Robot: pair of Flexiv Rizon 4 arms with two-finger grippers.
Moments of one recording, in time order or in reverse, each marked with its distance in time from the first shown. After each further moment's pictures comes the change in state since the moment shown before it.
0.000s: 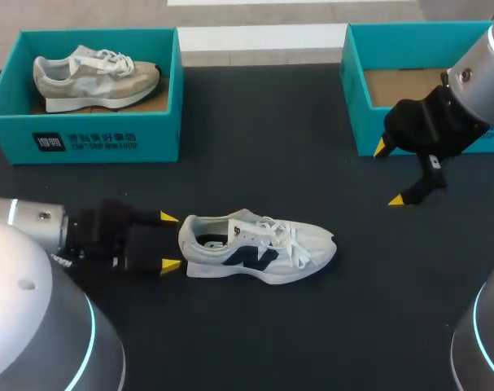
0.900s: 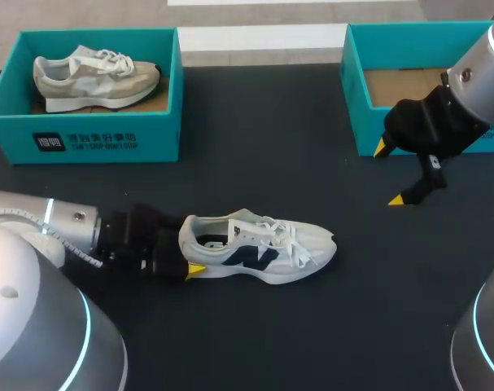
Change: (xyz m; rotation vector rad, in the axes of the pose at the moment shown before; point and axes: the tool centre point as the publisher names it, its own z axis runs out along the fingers) left arm 0.005 0.006 0.050 -0.017 0.056 0.006; right arm 0.000 0.000 0.000 0.000 0.000 0.000
